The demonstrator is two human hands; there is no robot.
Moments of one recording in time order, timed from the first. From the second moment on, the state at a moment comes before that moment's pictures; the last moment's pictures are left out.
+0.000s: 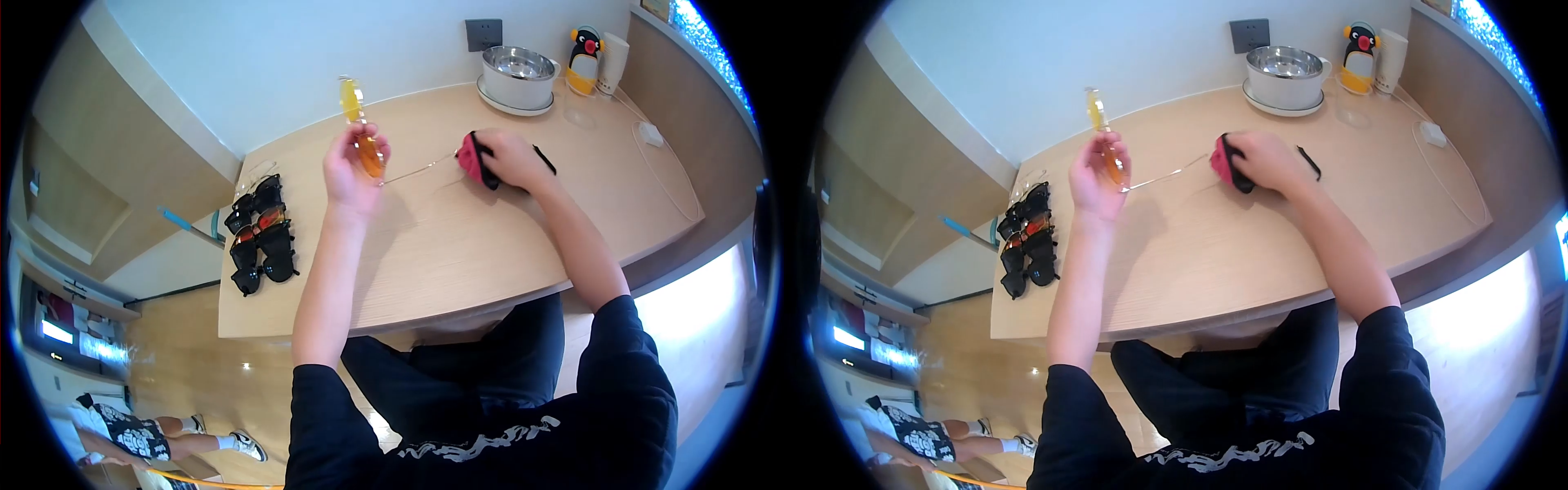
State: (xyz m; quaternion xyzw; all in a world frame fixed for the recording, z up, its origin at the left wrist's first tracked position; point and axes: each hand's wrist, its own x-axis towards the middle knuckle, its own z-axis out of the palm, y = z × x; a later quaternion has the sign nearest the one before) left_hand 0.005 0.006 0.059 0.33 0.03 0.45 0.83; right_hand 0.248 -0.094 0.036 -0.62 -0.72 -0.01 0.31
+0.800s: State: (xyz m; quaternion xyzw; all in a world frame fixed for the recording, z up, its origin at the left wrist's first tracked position) left_hand 0.045 -0.010 0.016 0.70 0.19 0.46 0.51; right_hand 0.194 -0.104 0.030 -0.46 -0.55 0.37 0.60
